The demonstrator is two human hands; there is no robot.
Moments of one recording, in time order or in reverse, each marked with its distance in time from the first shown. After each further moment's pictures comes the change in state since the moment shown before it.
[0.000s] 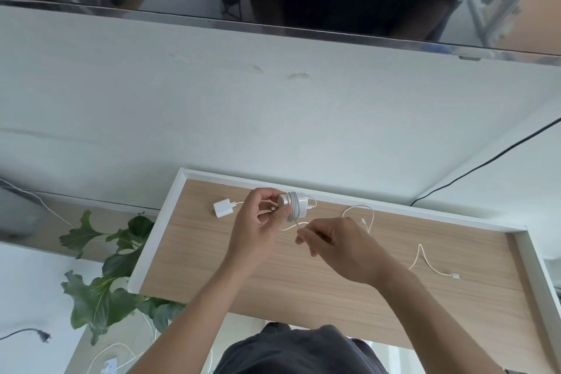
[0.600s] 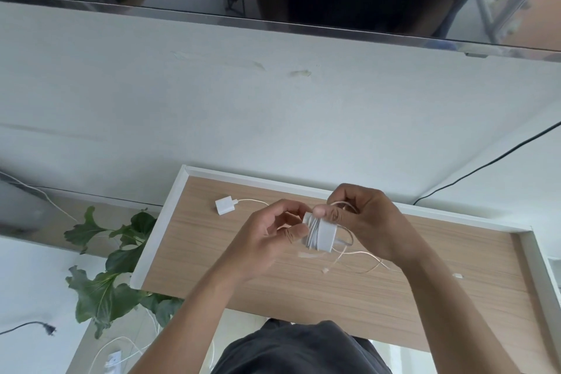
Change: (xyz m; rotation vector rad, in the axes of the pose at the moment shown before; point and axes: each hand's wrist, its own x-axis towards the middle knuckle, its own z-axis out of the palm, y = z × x) left_hand -0.019 0.028 -0.011 -0.150 -0.438 -0.001; right_hand -0.003 -0.011 -0.049 0.416 0.102 0.043
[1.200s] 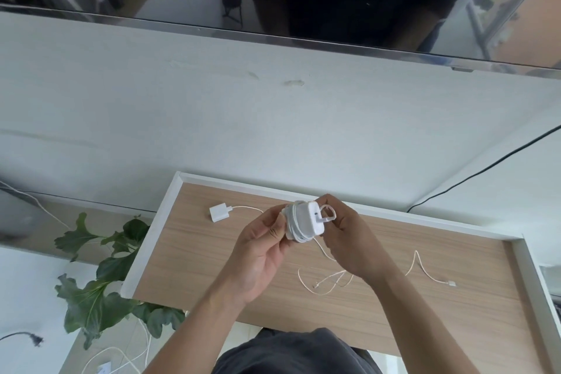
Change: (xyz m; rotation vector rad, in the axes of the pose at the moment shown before) left_hand 0.006 -0.012 0.023 -0.759 0.117 -0.042; right_hand 0.004 0.020 0.027 -0.047 0.063 -0.001
